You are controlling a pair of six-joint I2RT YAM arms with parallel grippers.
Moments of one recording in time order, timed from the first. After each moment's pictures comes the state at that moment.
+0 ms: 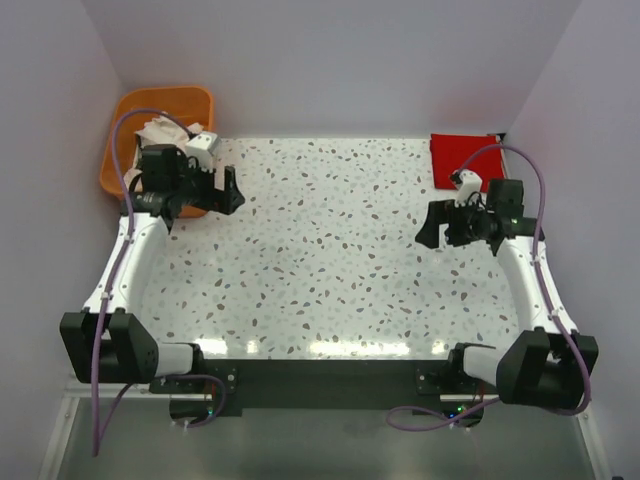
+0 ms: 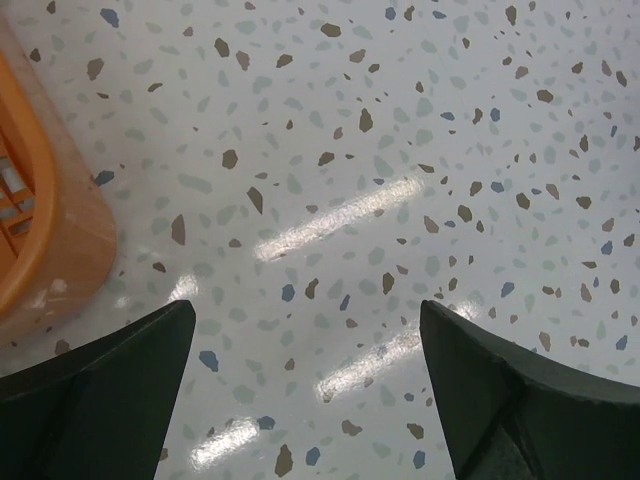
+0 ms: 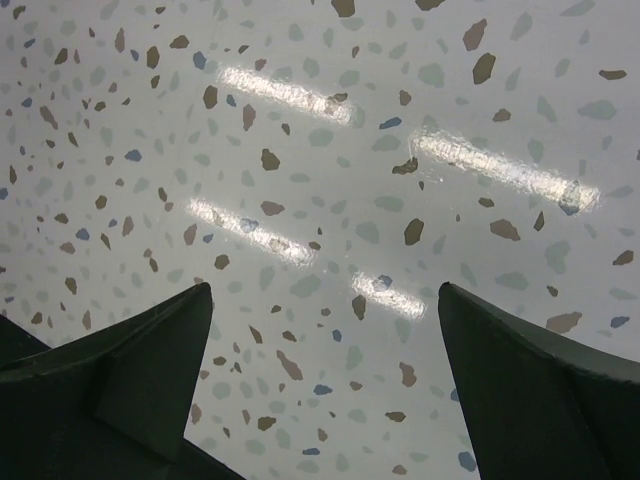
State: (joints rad) left arm -0.01 1.32 1.19 -0.52 0.43 0.11; right arm -0.11 1.20 1.00 -0.69 -0.54 -0.14
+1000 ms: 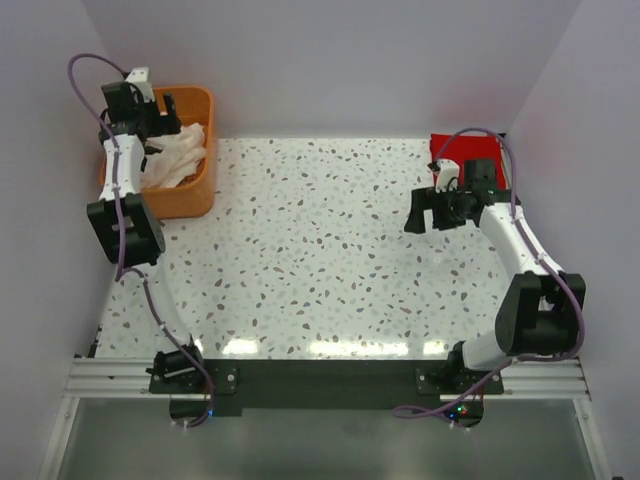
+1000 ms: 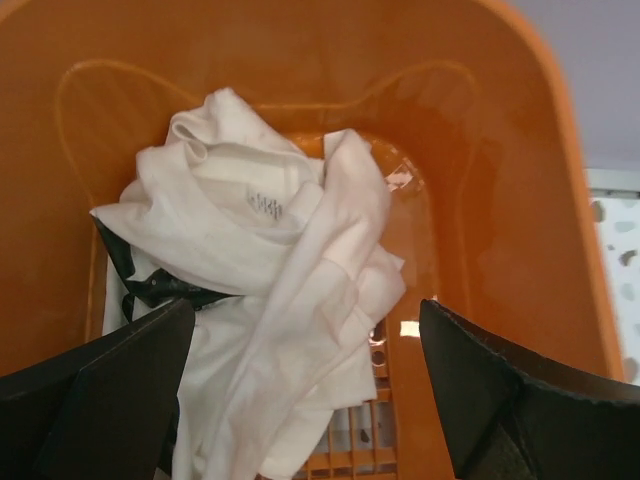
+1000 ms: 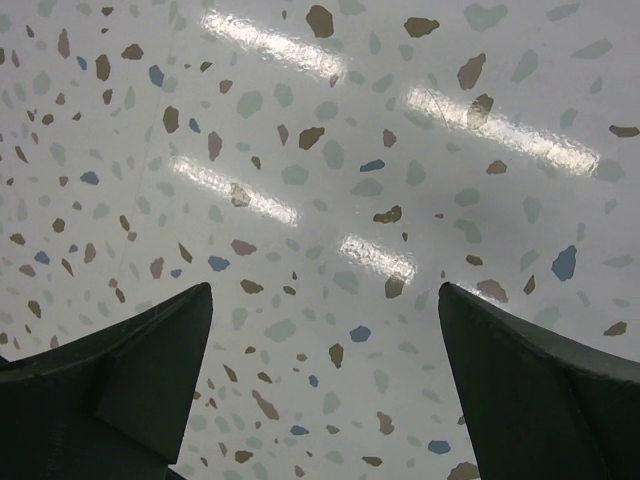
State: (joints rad) left arm 0.29 2.25 2.17 -0.41 0.24 0.04; right arm -0.01 1.48 1.15 -0.66 -0.45 -0.14
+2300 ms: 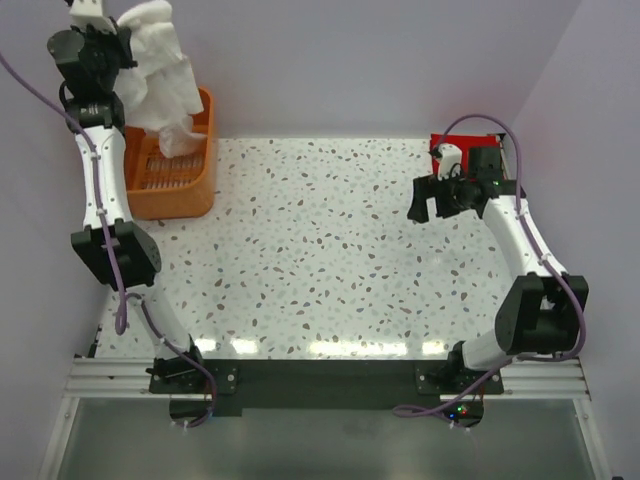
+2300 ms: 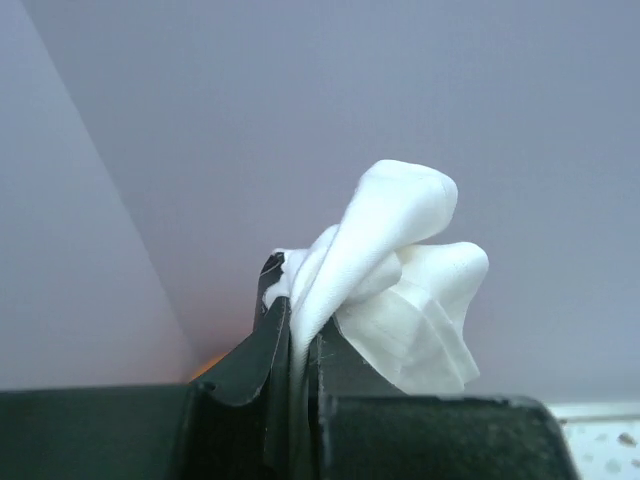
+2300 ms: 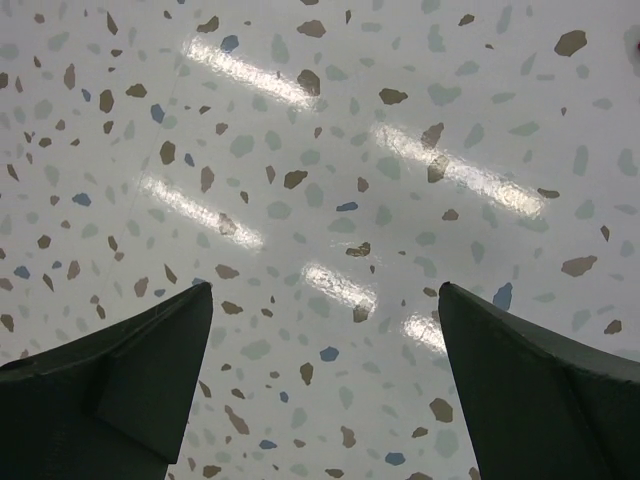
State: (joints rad) left arm 0.28 2.03 2.22 -0.08 0.26 0.03; right arm -0.01 1.52 1.27 -0.68 -0.44 -0.21
